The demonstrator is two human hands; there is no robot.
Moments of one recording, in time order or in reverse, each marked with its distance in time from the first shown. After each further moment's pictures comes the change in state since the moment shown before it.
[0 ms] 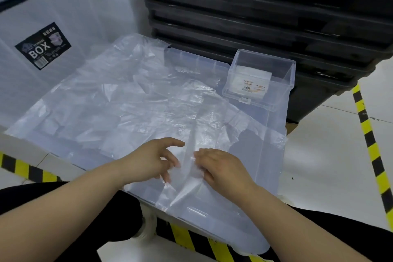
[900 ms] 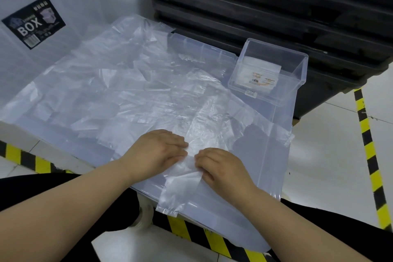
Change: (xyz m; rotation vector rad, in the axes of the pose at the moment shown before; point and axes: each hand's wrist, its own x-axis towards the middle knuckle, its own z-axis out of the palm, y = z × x) left_hand 0.033 -0.047 0.008 0.785 0.303 0.863; right_hand -0.006 -0.006 0.008 0.062 0.083 -0.058
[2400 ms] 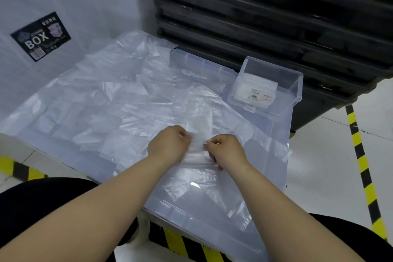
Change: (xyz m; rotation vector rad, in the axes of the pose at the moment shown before) left_hand 0.059 0.012 -0.013 -0.432 -0.055 -1.055; right_hand 0.069 0.014 -0.017 0.502 -0.283 1.167
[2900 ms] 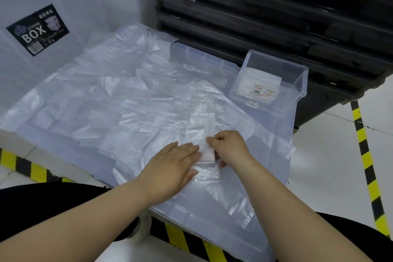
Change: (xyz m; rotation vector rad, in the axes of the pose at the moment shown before) left_hand -0.027 -0.053 0.023 0.608 0.163 0.899; right_hand 0.002 -0.001 -0.005 0.025 -0.045 0.052
